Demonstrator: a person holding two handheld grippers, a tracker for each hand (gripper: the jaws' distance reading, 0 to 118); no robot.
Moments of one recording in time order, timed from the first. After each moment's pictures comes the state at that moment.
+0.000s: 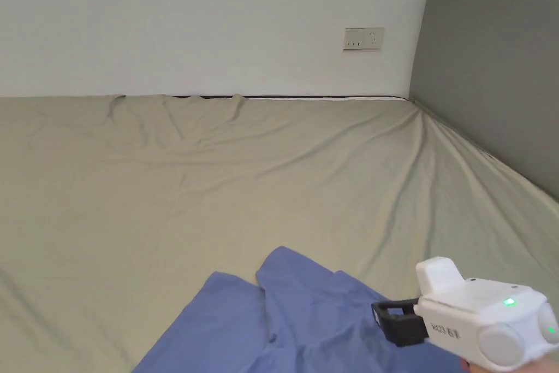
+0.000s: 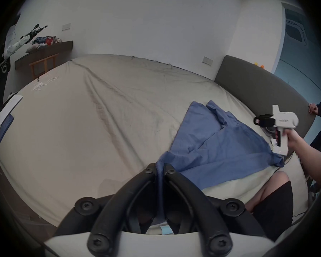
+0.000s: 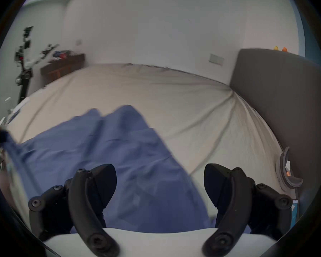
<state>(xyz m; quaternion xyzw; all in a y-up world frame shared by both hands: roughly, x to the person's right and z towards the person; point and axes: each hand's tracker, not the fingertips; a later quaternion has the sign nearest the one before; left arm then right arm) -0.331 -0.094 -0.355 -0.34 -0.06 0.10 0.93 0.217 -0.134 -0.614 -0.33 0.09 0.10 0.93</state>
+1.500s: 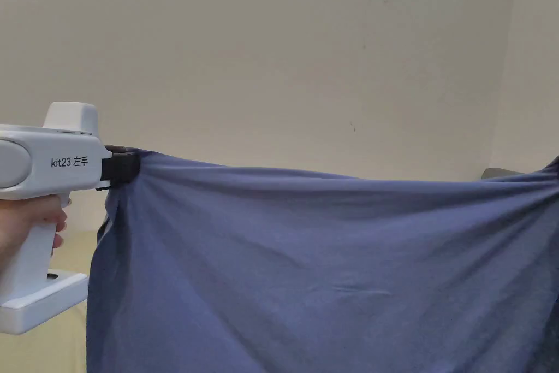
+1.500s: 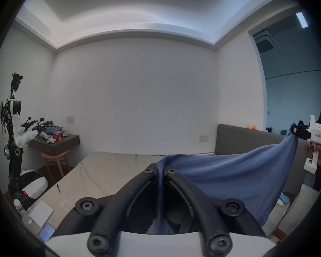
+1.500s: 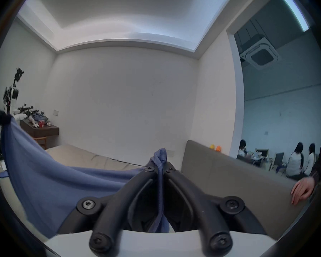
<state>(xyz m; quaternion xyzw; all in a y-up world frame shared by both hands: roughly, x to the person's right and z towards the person) -0.322 0.293 -0.399 -0.03 -0.02 0.00 1.00 0.230 0.299 -0.429 0.06 -0.03 0.15 0.99</state>
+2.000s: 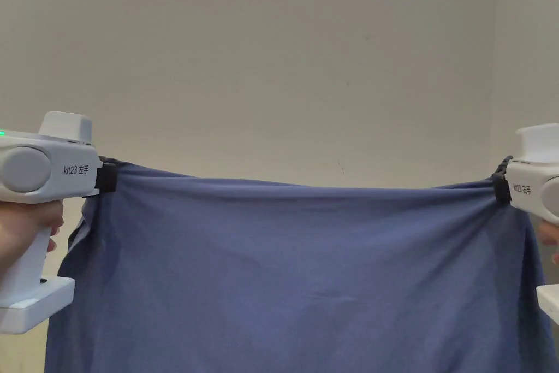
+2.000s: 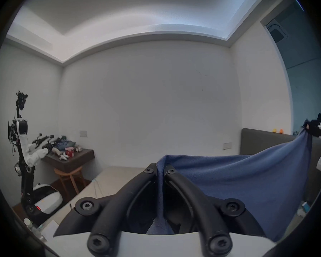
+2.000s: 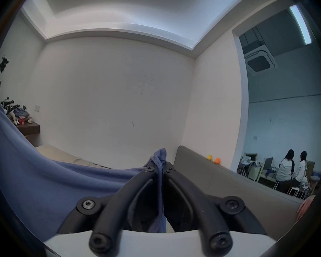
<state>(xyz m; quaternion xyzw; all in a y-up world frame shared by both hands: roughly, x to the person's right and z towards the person) -0.311 0.331 -0.564 0.00 0.08 -0.06 1.00 0.192 0.329 -0.616 0.06 -0.09 0.15 0.98</state>
